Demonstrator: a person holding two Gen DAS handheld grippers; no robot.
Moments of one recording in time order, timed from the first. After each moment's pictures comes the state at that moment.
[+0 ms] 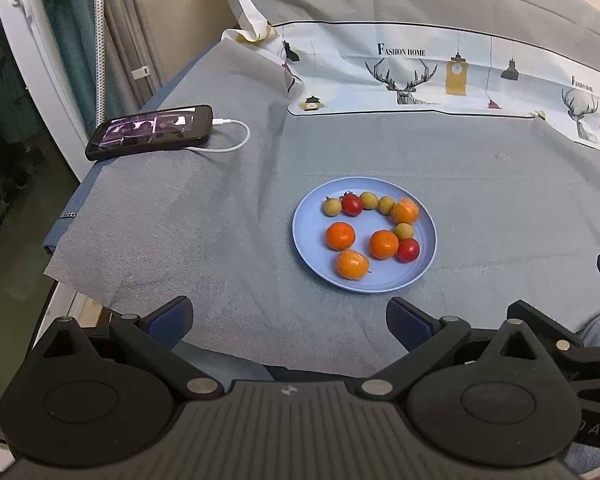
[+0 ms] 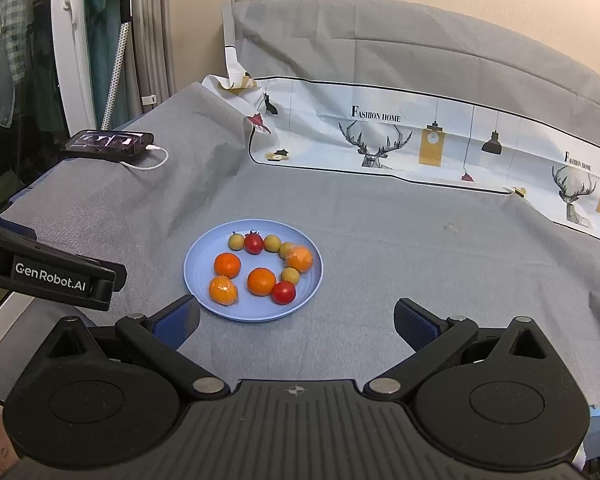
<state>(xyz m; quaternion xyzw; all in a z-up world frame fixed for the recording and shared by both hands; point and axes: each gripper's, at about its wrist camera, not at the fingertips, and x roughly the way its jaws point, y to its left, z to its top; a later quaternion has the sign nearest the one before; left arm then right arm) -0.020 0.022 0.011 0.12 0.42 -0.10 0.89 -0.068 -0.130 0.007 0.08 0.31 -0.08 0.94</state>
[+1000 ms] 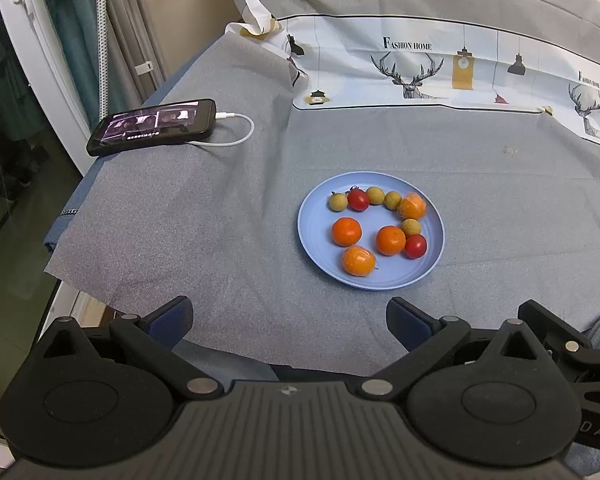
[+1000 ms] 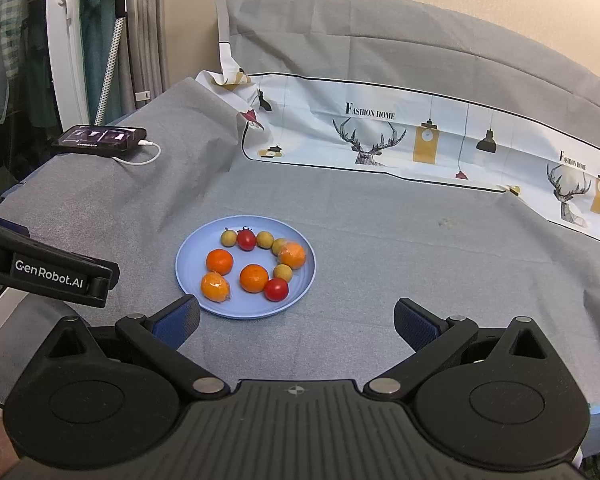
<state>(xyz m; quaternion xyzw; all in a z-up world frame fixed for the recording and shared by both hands) -0.016 0.021 0.007 0.13 0.43 -0.09 0.89 -0.067 -0.132 0.000 0.07 0.31 -0.09 0.94</state>
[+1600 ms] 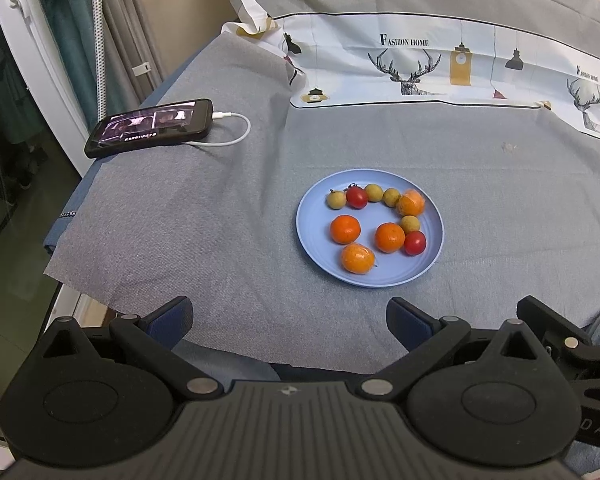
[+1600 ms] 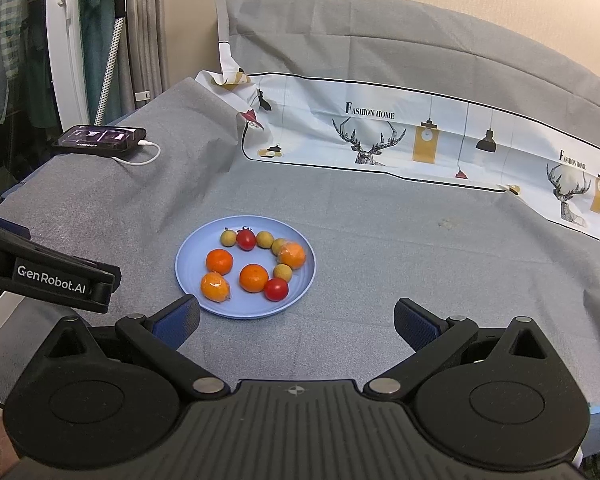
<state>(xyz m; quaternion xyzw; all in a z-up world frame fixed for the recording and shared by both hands) -0.017 0.019 0.006 0.13 0.43 -0.09 0.89 -0.067 -0.132 0.000 0.07 0.32 -0.09 0.94</state>
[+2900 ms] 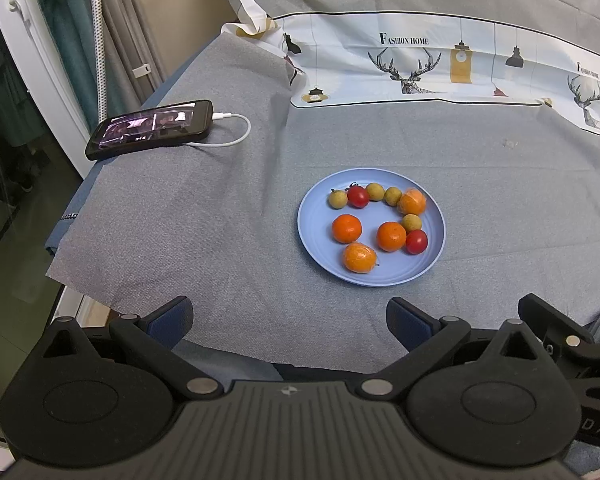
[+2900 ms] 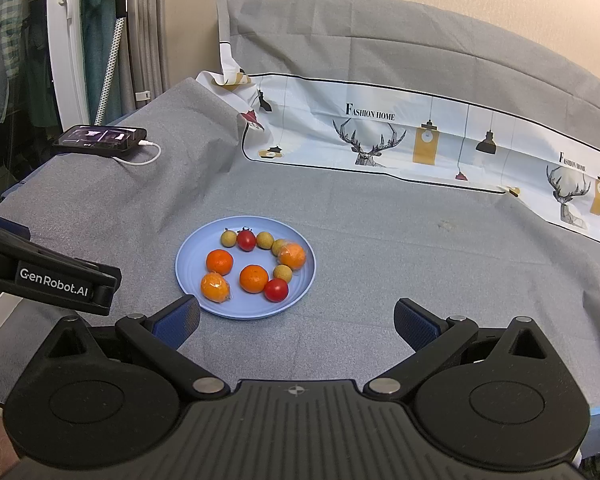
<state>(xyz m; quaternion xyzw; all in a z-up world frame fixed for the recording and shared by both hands) -0.016 0.018 0.006 0.14 0.43 -0.09 0.89 -0.066 -0.130 0.001 0.07 0.32 -0.09 0.94</state>
